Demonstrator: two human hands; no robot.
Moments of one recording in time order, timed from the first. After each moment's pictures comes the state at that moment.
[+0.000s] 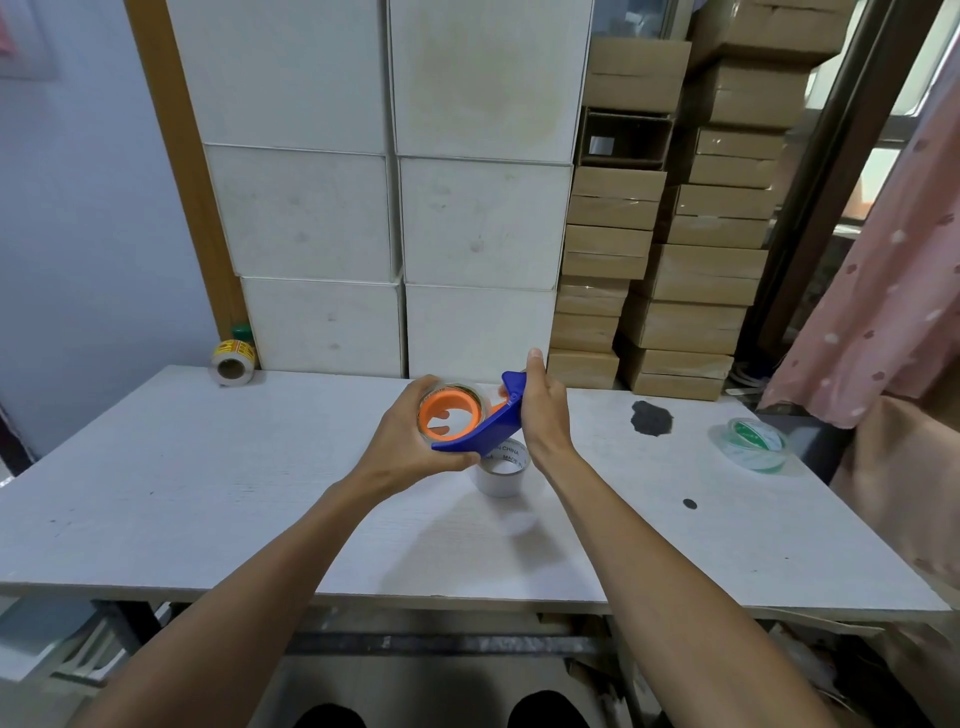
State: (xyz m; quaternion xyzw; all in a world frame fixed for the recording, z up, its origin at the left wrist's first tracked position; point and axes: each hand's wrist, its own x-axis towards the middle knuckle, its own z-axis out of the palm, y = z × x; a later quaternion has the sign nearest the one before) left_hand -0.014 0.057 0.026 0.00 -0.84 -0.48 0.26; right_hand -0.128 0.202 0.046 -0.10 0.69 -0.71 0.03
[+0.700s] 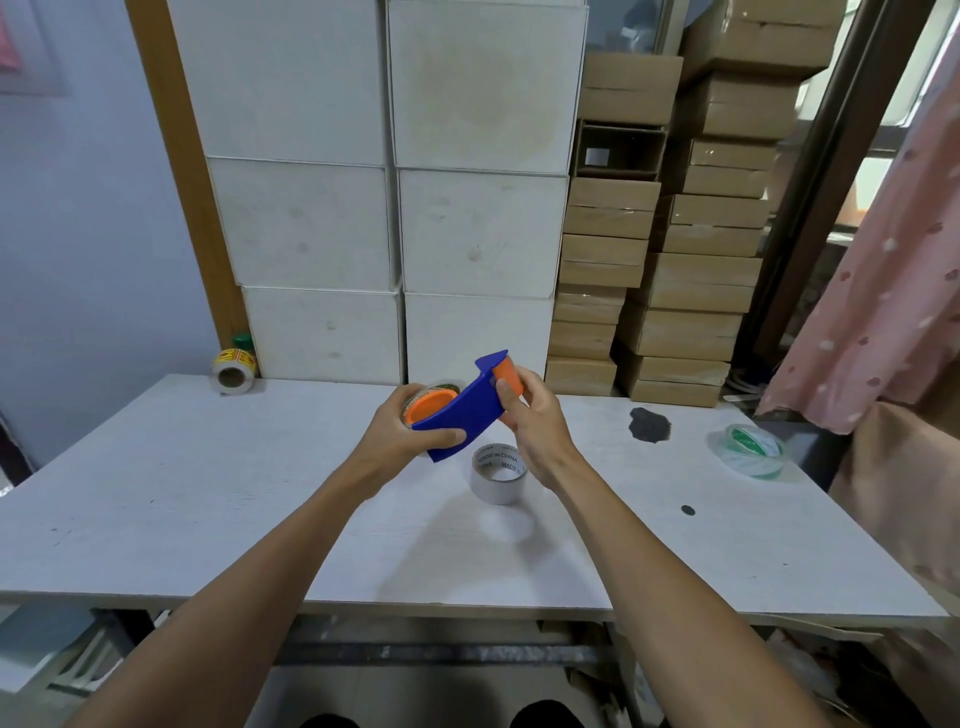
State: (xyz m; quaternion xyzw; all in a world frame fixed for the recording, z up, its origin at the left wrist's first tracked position) left_hand -0.013 0.049 0.040 0.06 -0.75 -0.63 0.18; right_hand -0.126 0.215 0.038 -0.27 0.65 -0.71 0.07
